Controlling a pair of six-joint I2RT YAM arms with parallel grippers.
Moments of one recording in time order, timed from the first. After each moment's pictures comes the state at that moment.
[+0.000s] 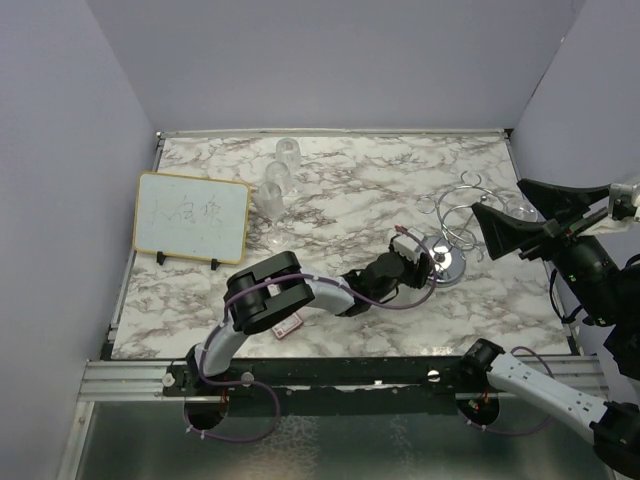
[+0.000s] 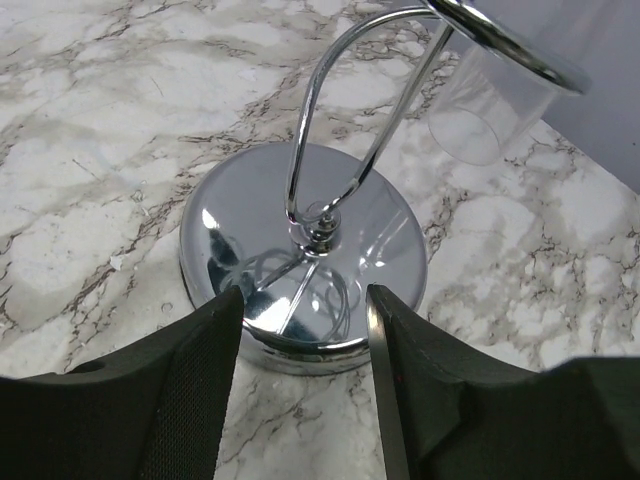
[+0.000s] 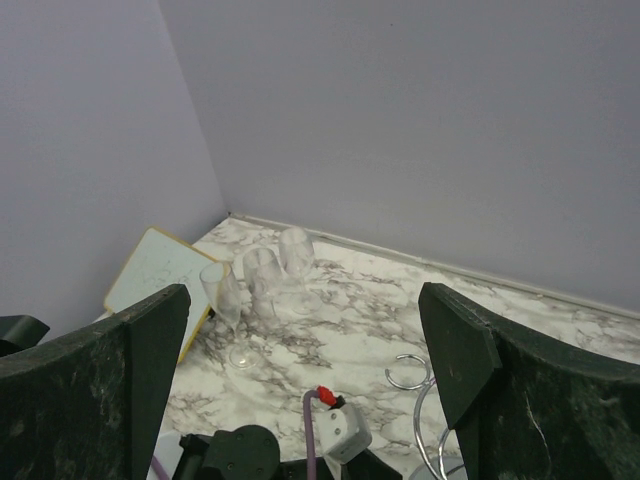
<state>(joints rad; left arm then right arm) -1.17 2.11 1.14 0.81 -0.29 -0.34 0.75 0.63 1.44 -0.56 0.23 0.04</state>
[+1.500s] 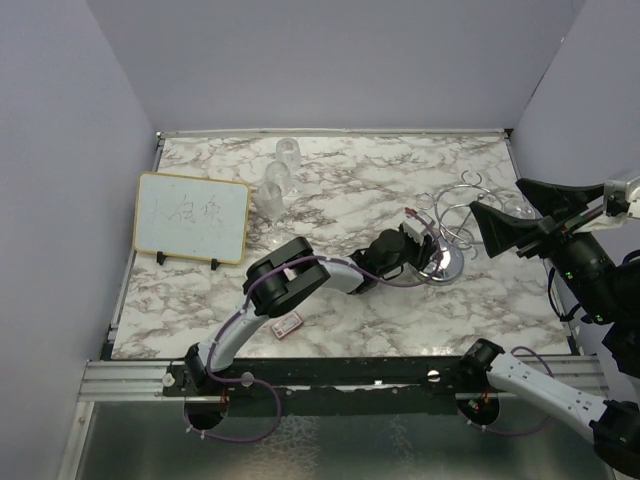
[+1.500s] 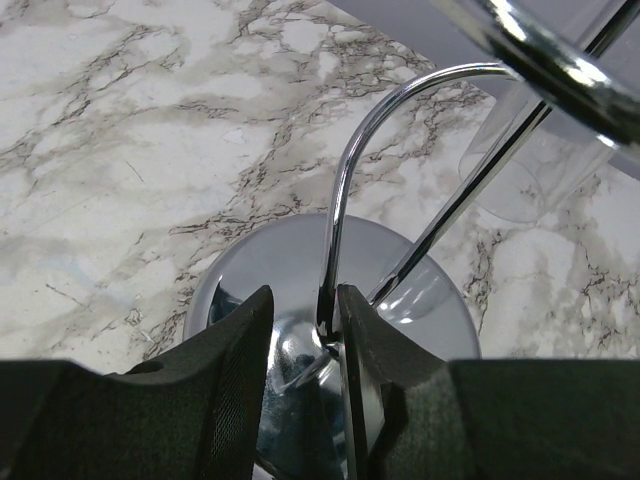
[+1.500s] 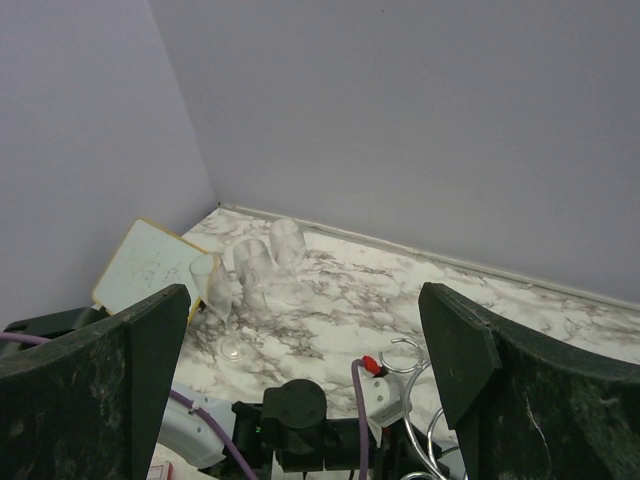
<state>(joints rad) -1.03 2.32 1.39 0.84 -0.05 -0.23 0.75 0.64 1.45 -0.58 0.24 0.03</state>
